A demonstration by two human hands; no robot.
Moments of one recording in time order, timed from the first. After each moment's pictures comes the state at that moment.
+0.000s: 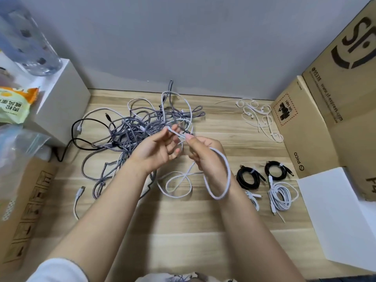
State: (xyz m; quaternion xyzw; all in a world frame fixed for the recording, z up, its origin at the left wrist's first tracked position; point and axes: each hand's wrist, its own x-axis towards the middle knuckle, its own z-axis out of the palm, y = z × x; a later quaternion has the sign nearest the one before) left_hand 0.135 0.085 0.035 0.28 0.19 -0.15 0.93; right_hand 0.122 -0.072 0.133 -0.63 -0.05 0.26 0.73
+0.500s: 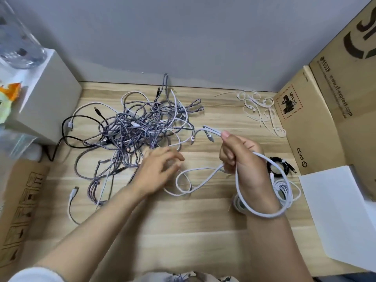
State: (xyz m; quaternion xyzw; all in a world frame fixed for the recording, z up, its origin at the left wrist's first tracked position) left_hand 0.097 0.068 0.000 0.91 -0.03 0.01 0.42; right_hand 0.136 -0.115 0.134 -0.66 0.03 0.19 0.73
